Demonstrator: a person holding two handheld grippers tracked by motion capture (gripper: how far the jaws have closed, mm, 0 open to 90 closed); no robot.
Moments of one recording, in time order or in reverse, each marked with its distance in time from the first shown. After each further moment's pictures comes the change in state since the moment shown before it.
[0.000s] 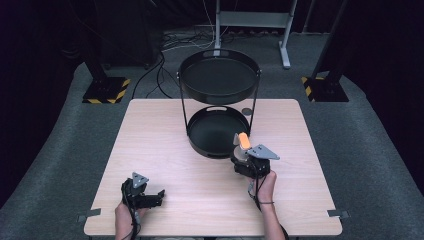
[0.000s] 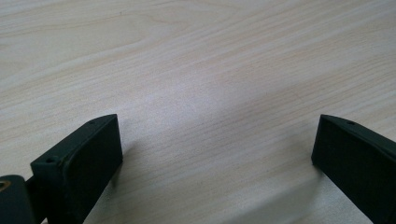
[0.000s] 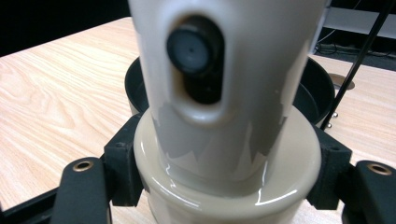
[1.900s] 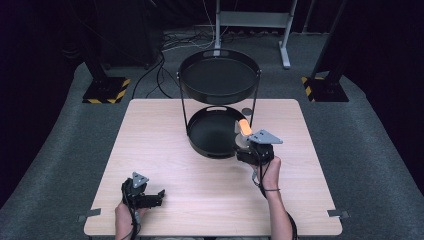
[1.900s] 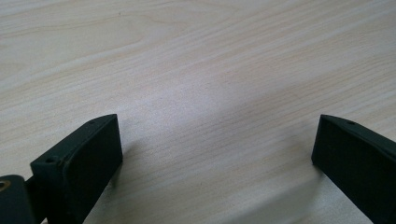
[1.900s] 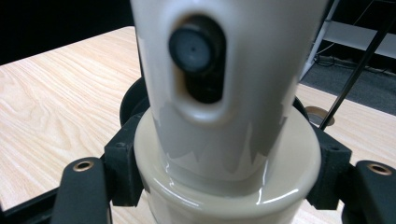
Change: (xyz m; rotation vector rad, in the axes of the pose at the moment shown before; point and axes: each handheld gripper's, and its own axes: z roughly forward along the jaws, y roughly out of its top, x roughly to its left) left arm 0.000 0.000 0.000 0.001 -0.003 0.002; right arm -0.012 0.049 -0.005 0.014 0.007 -0.071
